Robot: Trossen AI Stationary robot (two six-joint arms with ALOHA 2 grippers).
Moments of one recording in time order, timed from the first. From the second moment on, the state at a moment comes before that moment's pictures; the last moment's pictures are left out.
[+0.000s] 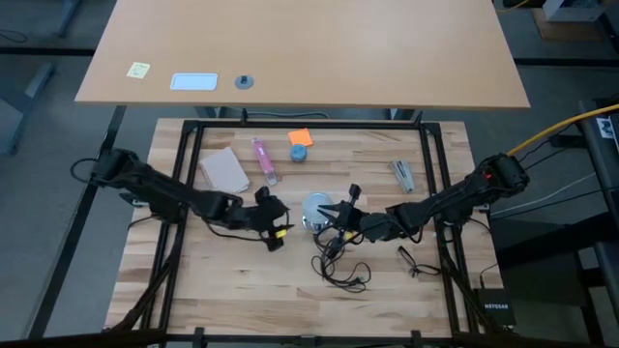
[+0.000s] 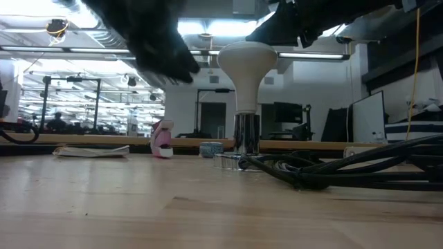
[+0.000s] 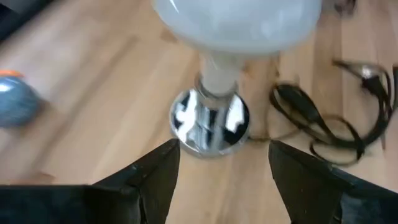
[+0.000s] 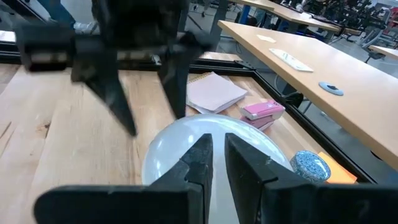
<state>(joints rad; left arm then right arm) -0.28 1.43 0.85 -0.13 -0.50 -0.40 0.35 1.53 0.78 0.40 0.69 0.02</state>
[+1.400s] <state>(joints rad) -0.21 1.81 0.43 1.29 -0.43 -0.37 0.35 1.53 0.78 0.42 0.69 -0.01</state>
